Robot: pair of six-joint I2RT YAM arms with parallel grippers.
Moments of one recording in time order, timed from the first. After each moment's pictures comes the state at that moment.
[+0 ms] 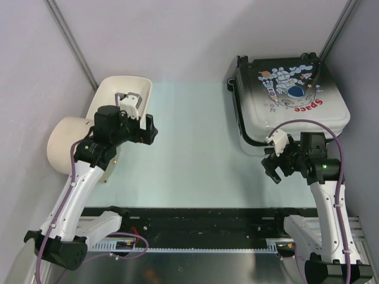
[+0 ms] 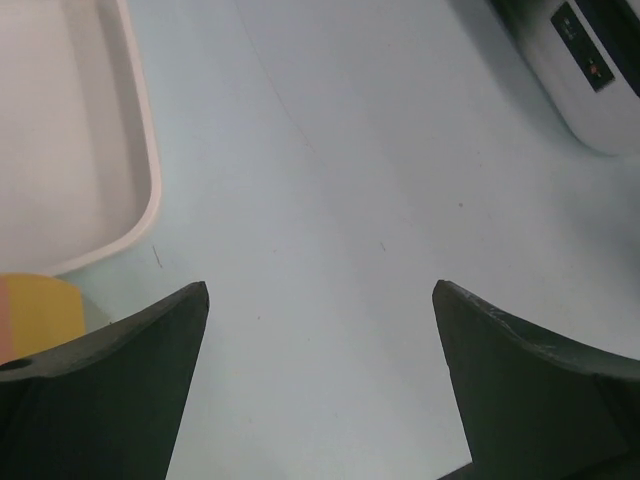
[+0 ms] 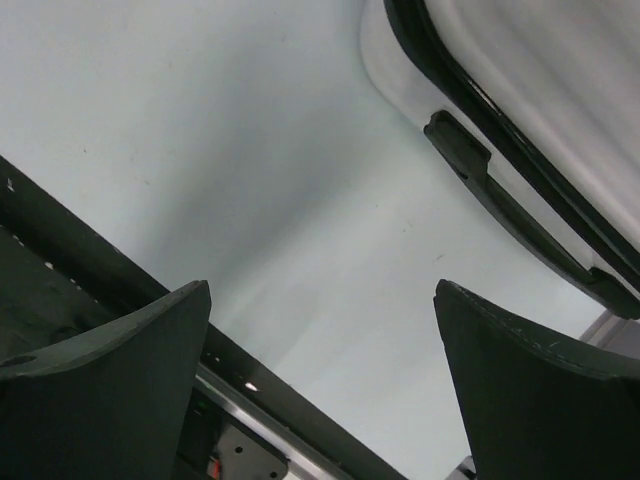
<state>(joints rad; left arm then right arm) -0.29 0.99 1.14 -0.63 0.12 -0.04 -0.01 0.82 1.00 -1.08 -0.40 -0.67</state>
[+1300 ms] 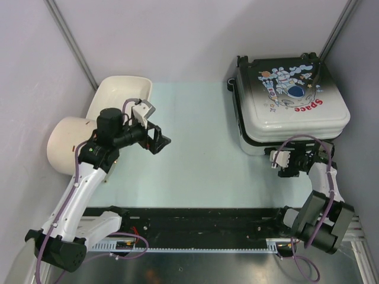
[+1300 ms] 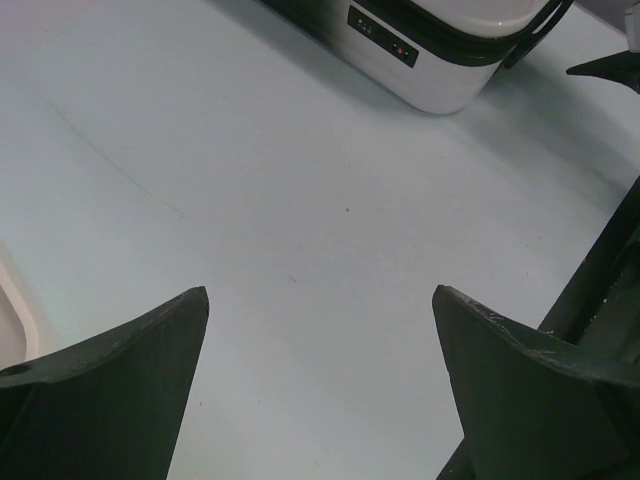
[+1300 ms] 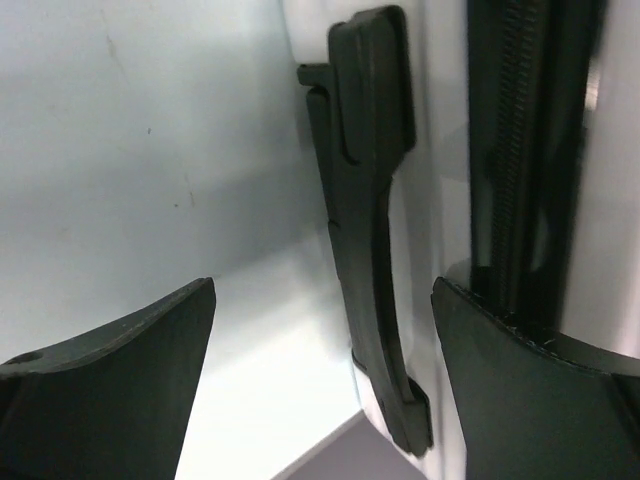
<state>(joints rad) -0.31 0.98 1.07 -0.51 0.53 0.13 -0.46 1.14 0.63 -0.54 -0.66 -1.87</state>
